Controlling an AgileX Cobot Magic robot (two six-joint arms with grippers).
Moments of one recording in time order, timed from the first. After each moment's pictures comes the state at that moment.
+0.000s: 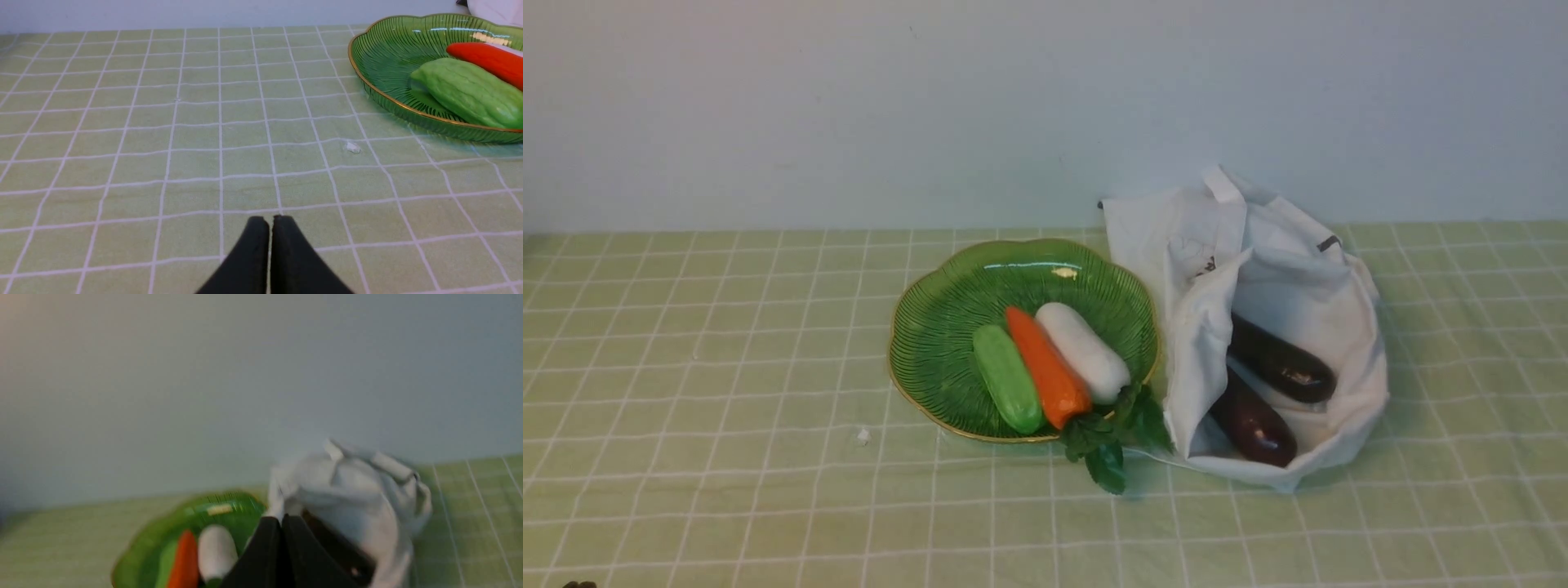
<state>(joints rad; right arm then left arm) 0.04 0.45 -0.57 0.49 0.61 -0.19 -0.08 -0.01 0.03 0.02 0.38 -0.07</state>
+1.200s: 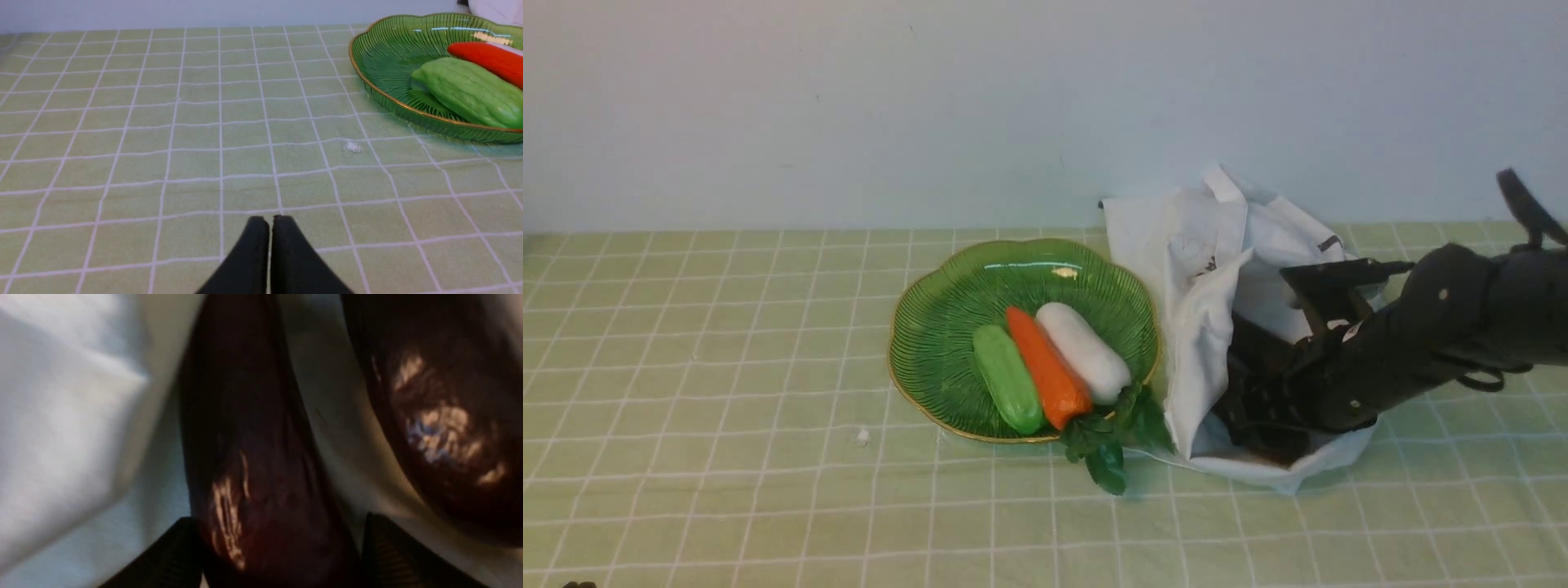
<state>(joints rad) 0.28 1.86 -1.01 0.47 0.51 -0.40 -0.08 -0.01 0.03 0.02 0.38 -0.07</state>
